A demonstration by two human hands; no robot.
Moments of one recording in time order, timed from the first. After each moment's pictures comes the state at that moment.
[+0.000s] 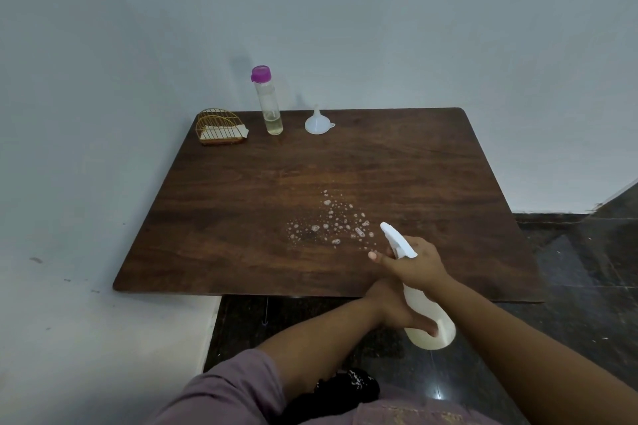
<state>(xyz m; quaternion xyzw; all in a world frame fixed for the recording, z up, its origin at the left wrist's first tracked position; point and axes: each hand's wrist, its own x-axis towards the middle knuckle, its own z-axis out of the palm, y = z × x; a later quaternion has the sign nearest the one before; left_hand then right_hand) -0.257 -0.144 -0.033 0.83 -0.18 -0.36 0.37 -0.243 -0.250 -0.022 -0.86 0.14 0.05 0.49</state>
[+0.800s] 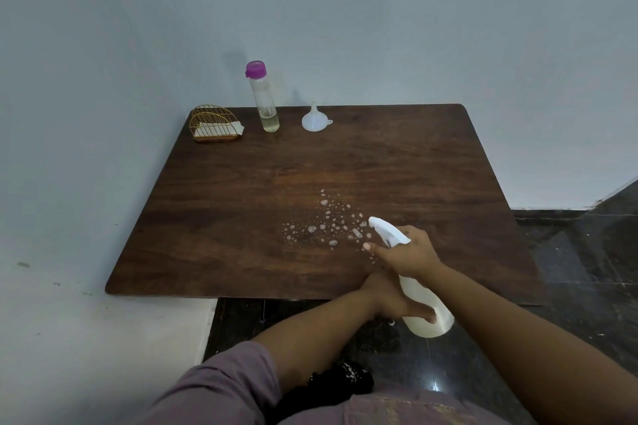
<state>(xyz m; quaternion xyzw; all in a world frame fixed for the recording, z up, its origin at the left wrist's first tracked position) -0.241 -0.151 -0.022 0.84 -0.15 -0.35 0.38 -0.214 -0.248 -0.016 -0.87 0.15 0.06 0.47</state>
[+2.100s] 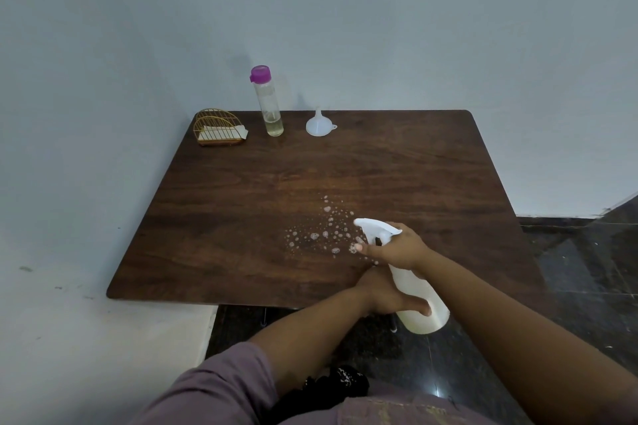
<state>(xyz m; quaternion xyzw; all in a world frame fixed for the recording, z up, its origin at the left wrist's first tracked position) -0.215 -0.145 -0.032 0.84 -0.12 -0.35 0.41 -0.179 -0.249 -0.018 -0.86 0.09 0.20 0.46</state>
